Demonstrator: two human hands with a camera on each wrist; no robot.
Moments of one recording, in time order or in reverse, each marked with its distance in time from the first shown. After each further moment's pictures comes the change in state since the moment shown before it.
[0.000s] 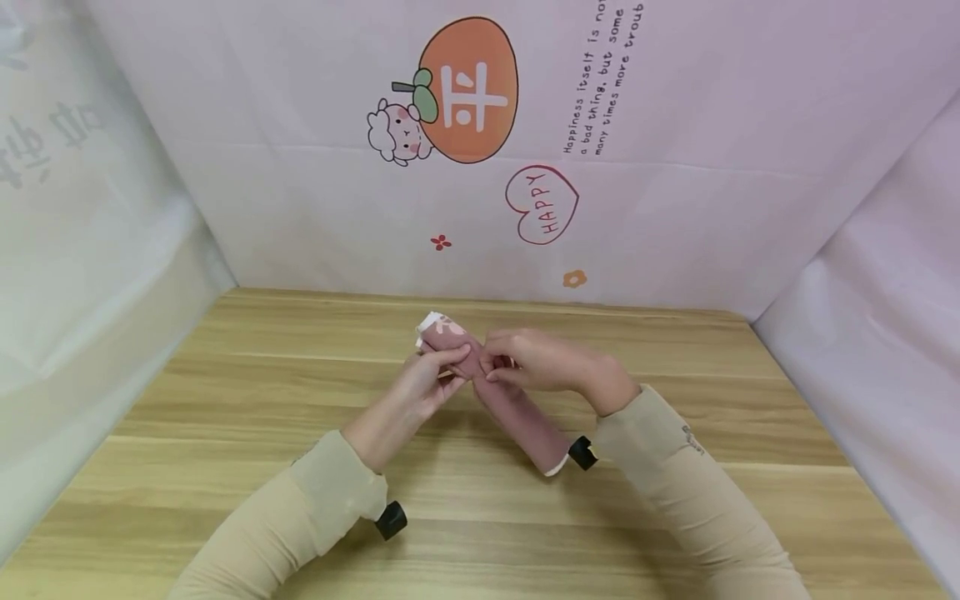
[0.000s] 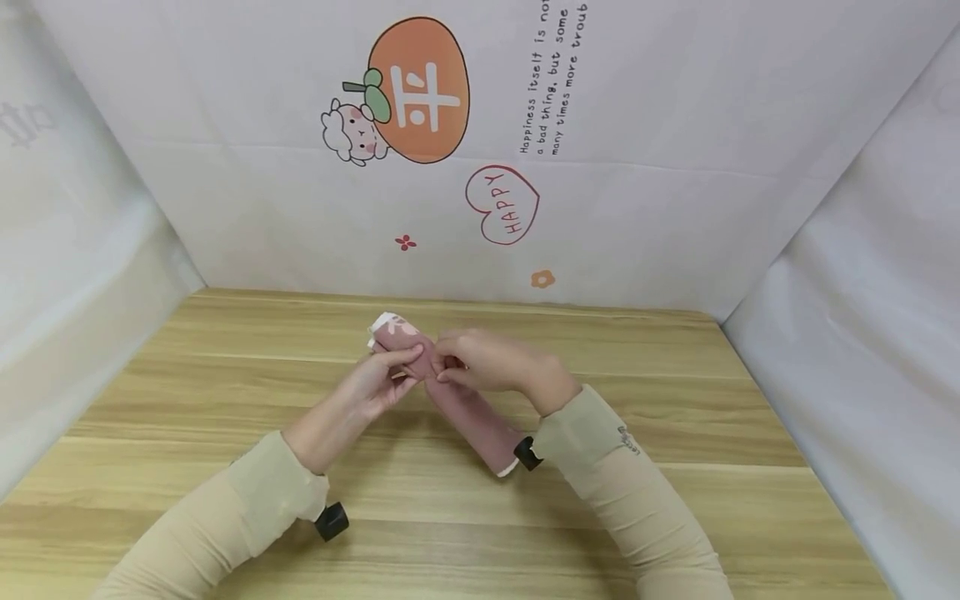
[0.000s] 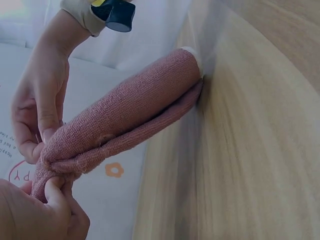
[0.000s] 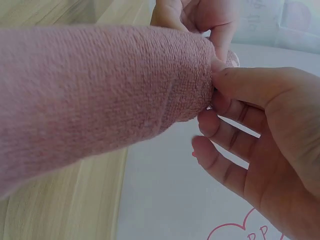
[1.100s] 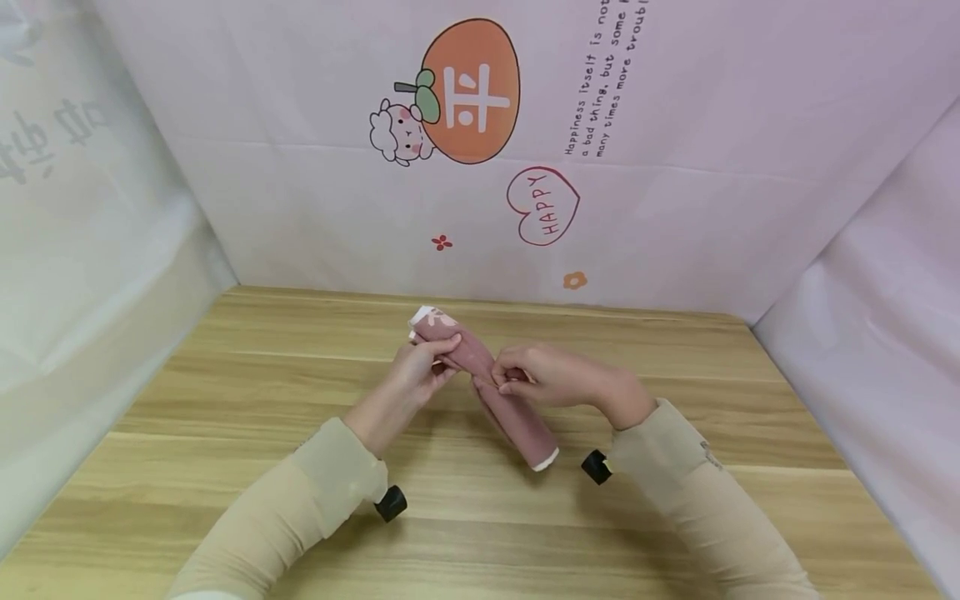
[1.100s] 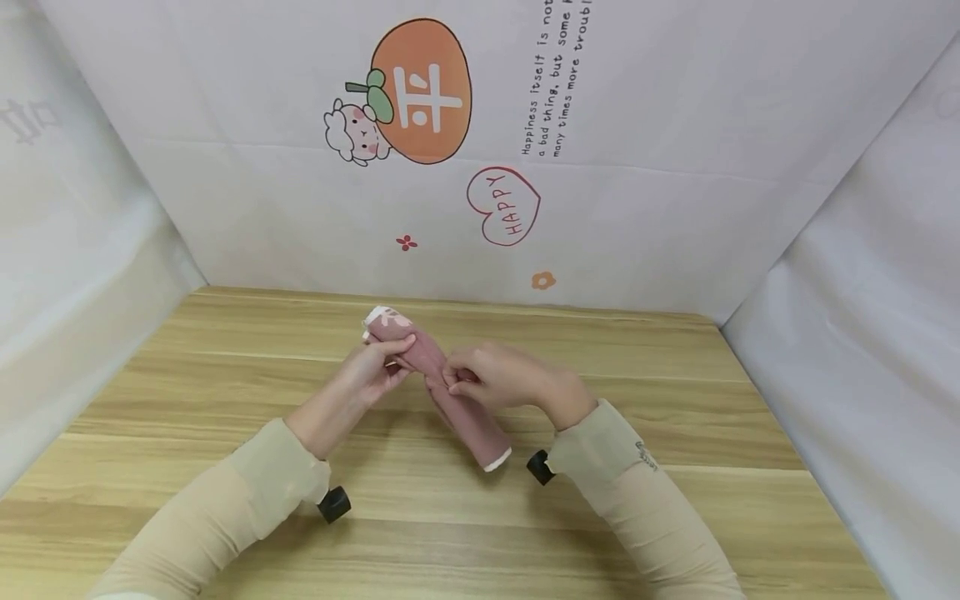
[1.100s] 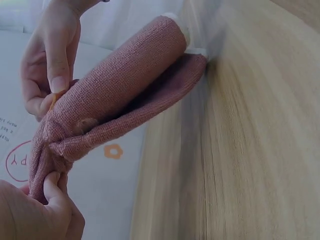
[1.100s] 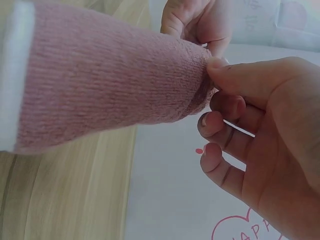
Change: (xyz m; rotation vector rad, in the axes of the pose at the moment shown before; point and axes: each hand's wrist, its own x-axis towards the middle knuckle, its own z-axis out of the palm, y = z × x) left_hand 0.014 0.009 -0.002 0.044 0.083 0.086; right_hand -0.020 -0.003 0.005 0.052 0.006 -0.006
